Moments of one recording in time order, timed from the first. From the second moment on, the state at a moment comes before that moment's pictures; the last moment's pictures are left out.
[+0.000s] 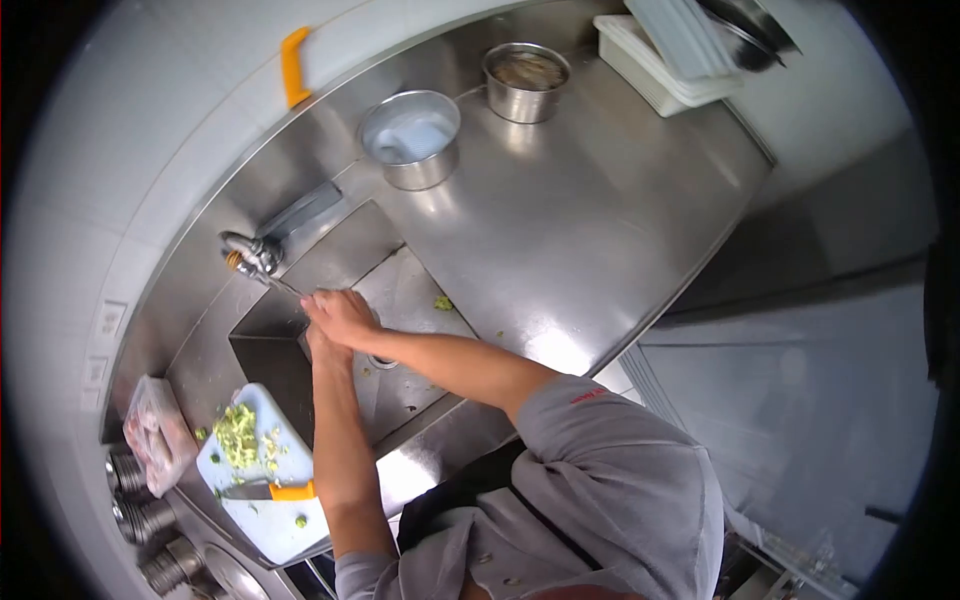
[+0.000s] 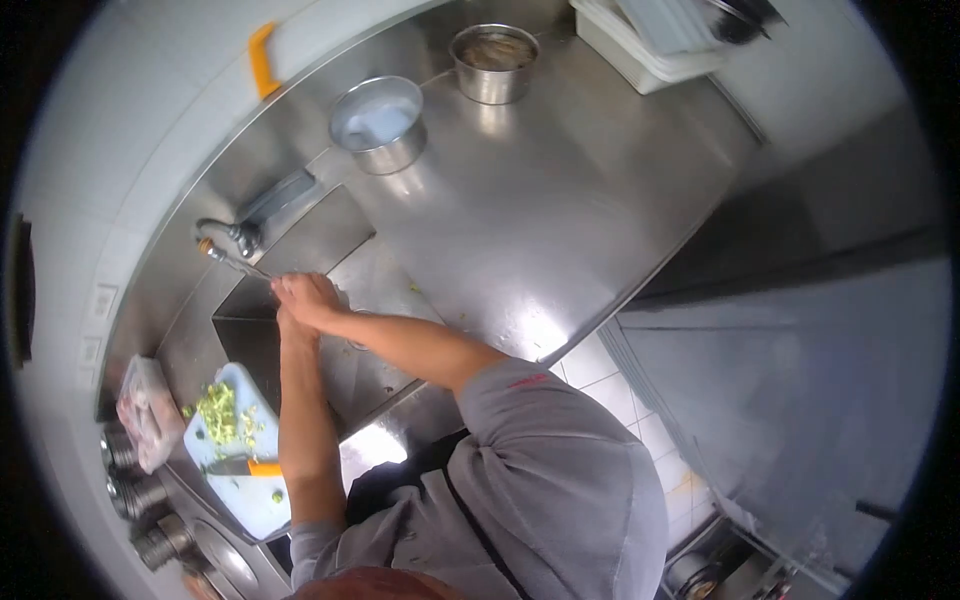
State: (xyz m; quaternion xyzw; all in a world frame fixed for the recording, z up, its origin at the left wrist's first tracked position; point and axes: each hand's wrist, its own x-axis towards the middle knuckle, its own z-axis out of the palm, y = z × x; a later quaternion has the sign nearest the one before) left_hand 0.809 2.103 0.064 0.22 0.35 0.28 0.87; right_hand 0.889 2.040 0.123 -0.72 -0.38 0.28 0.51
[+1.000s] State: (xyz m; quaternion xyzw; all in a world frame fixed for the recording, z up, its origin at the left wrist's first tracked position) left_hand 0.792 2.066 0.114 0.48 0.41 0.25 0.73; right_hand 0.954 2.082 0.093 -0.60 -0.50 0.50 0.37
